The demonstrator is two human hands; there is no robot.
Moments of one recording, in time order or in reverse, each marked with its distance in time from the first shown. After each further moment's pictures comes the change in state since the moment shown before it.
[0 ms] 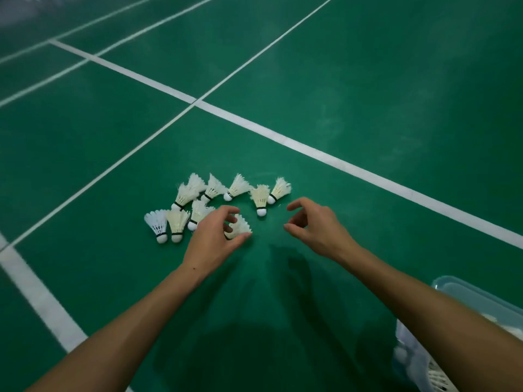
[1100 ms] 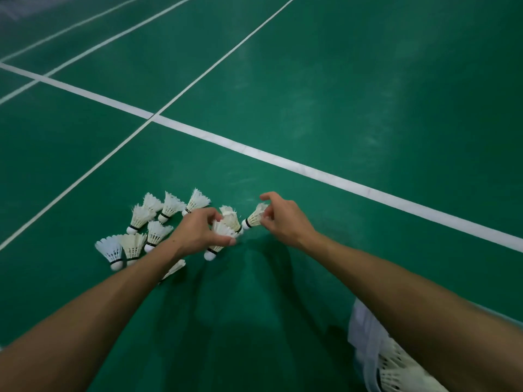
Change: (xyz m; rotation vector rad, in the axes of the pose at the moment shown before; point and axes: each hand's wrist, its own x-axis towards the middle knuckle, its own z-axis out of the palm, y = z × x) left_hand 0.080 0.037 0.032 0.060 -0.371 -0.113; right_hand 0.034 0.044 -0.024 -0.052 0.062 0.008
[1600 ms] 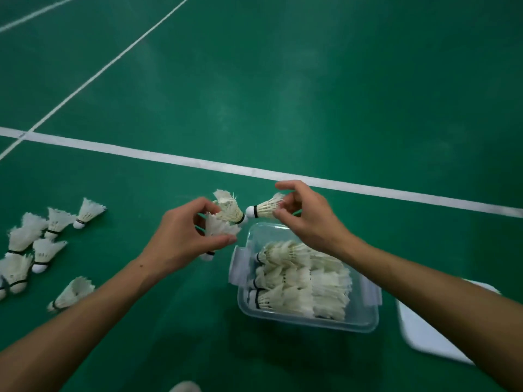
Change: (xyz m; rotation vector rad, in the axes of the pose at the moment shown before) left_hand -0.138 0.211 0.090 -0.204 -0.043 0.453; right_hand -0.264 0.054 -0.182 0.203 0.349 0.161
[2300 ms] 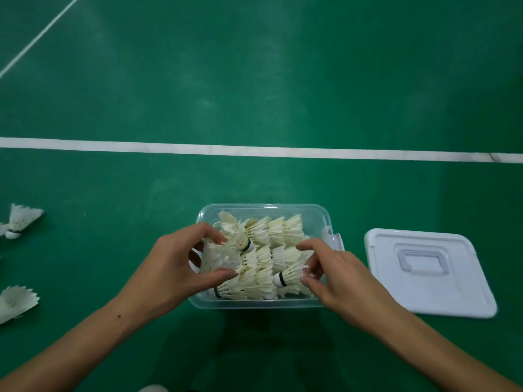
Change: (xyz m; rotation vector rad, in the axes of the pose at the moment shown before) left_hand -0.031 0.023 0.082 0.114 -0.184 0.181; right_hand -0.161 0.070 -0.041 -0.334 -0.132 0.203
